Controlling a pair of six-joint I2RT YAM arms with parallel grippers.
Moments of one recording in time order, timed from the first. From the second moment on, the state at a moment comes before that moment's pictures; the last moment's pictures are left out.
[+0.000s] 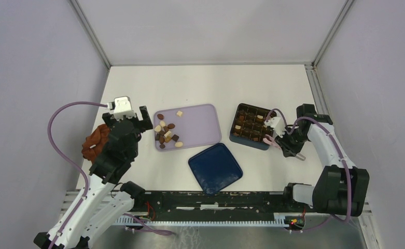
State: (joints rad) left arm -0.49 0.62 0.76 -0.37 -0.70 -0.15; right arm -0.11 1.25 0.87 -1.08 -0.31 -1.03
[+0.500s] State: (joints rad) left arm -0.49 0.62 0.76 -0.37 -0.70 -0.15; right arm -0.11 1.27 0.86 -1.06 -0.30 -1.04
